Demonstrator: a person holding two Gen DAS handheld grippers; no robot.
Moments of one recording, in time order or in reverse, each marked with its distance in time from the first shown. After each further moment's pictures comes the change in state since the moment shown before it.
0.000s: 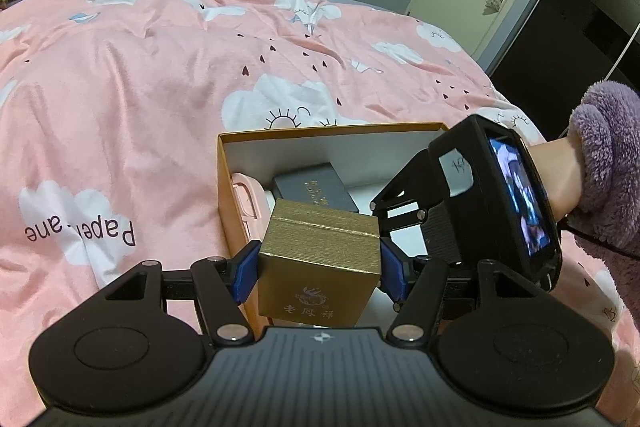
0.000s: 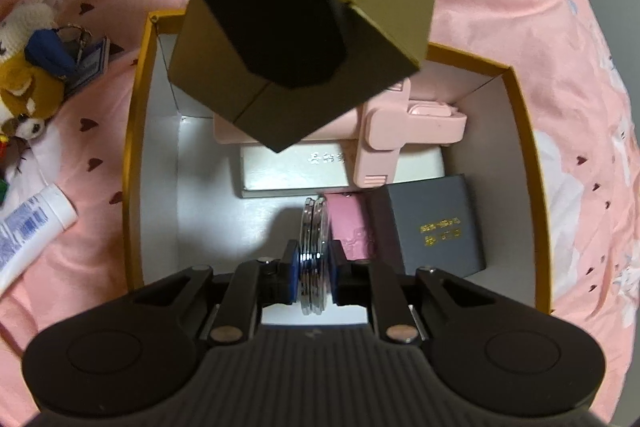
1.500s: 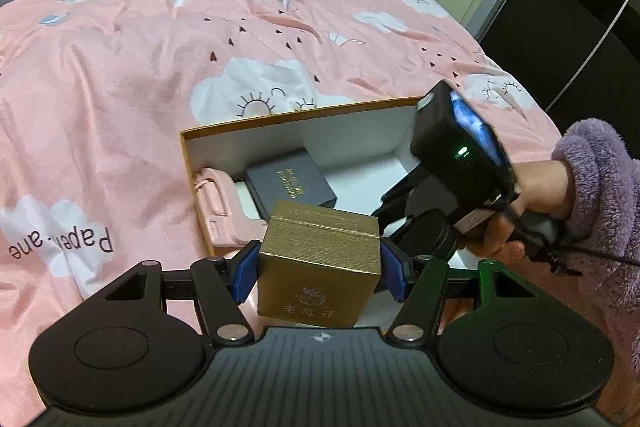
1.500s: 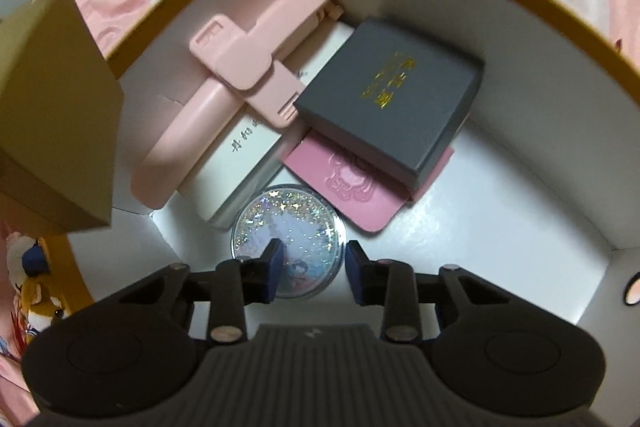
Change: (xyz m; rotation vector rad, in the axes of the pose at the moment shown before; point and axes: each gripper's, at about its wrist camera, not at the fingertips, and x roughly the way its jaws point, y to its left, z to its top) left arm 0.020 -0.027 0.015 0.058 0.095 -0.015; right arm 0.037 -0.059 -0.062 0.839 -0.049 0.254
